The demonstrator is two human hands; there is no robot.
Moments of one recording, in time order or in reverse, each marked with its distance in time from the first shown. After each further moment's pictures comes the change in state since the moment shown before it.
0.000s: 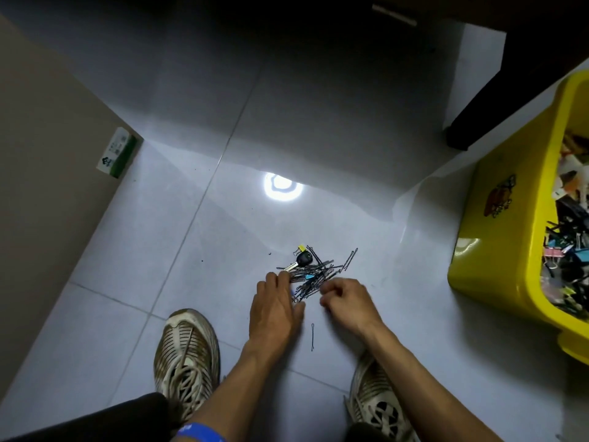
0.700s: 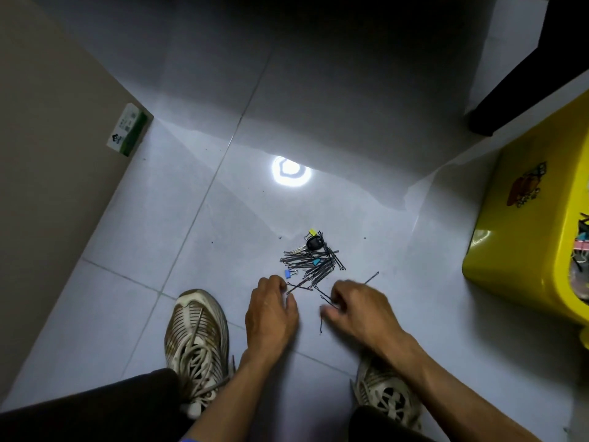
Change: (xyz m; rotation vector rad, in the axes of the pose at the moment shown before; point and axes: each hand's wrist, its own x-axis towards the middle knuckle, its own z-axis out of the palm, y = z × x) left_hand -0.030 -0.018 0.009 -0.268 0.087 -0.260; right_hand -0.016 0.029 0.000 -0.697 0.004 -0.439
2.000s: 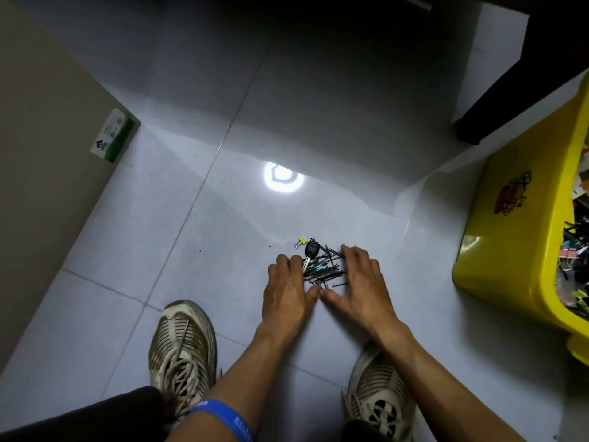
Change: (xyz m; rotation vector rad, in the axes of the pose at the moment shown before) left_hand 0.036 0.048 0.017 0.180 -0.110 0.201; right_hand 0.027 0.013 -0.016 0.121 0.117 0.168
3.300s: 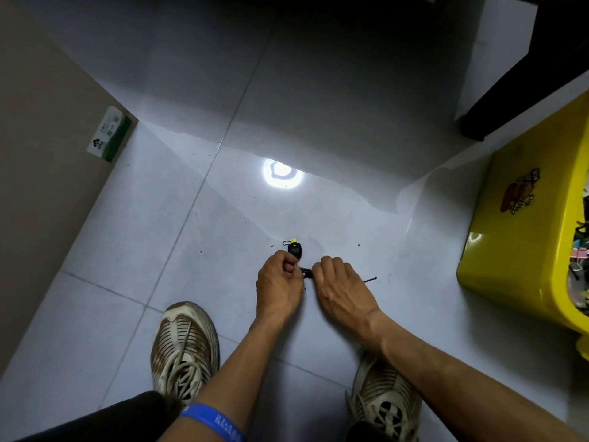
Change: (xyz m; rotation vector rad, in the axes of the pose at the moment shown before) left_hand 0.016 -0.009 -0.013 -0.527 0.092 -0.277; right_hand 0.009 -0.019 0.026 -0.726 0.158 -0.543
